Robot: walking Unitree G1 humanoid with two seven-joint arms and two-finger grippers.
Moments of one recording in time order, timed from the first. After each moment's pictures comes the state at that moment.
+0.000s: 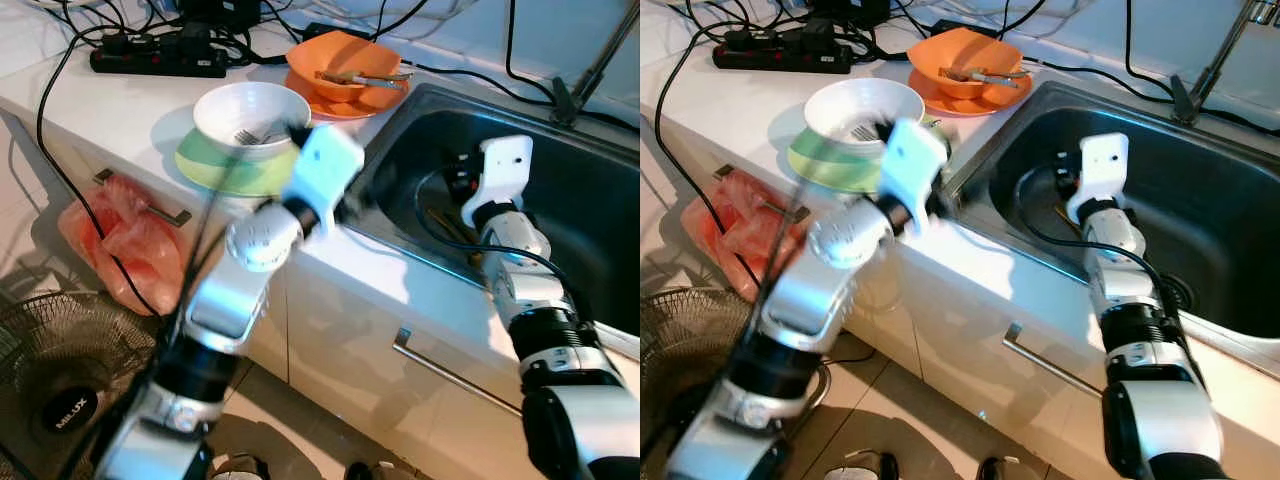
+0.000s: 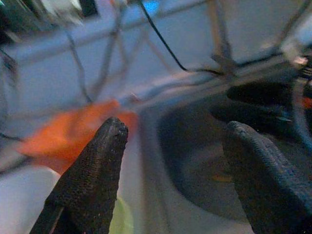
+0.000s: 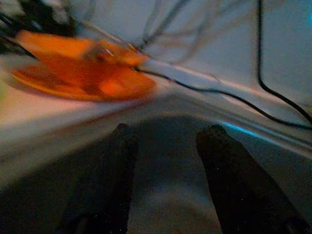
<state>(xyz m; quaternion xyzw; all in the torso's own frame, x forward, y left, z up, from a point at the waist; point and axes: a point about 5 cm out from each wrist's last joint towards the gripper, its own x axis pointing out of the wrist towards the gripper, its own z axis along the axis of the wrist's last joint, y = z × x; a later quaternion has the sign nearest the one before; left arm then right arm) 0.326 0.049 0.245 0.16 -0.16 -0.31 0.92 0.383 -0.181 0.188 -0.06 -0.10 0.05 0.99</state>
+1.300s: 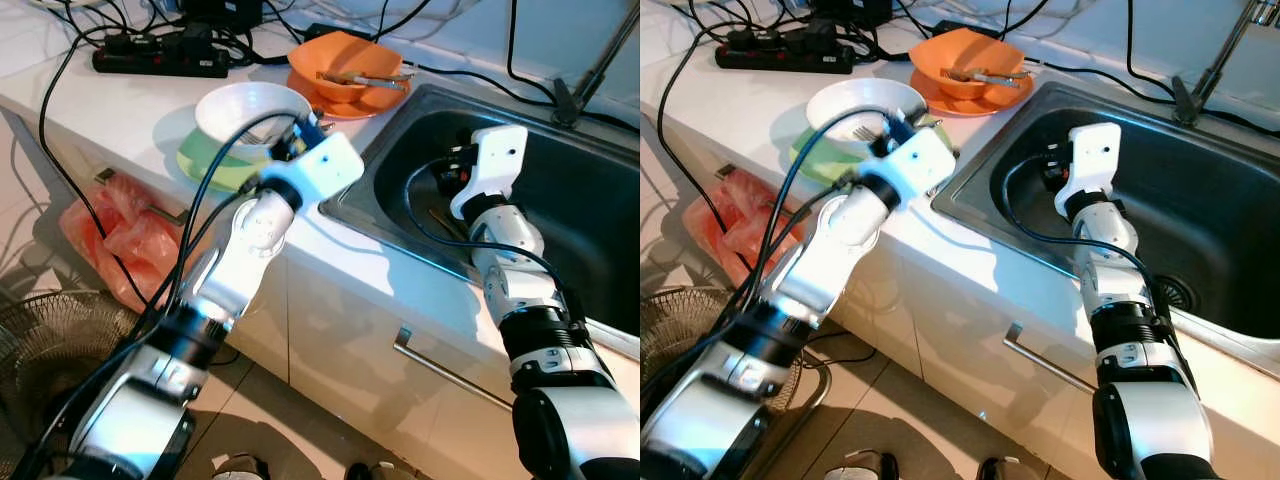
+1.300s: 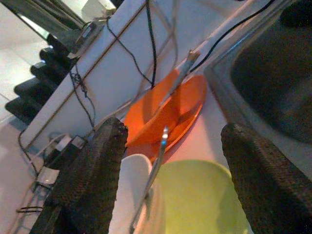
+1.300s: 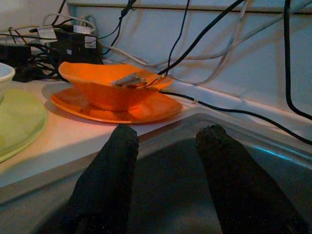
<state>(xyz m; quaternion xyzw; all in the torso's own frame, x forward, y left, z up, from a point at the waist) 0.358 0.069 0.235 0.39 -0.18 -0.19 0.88 0.382 -0.169 0.195 -0.05 -0.13 0.09 0.99</state>
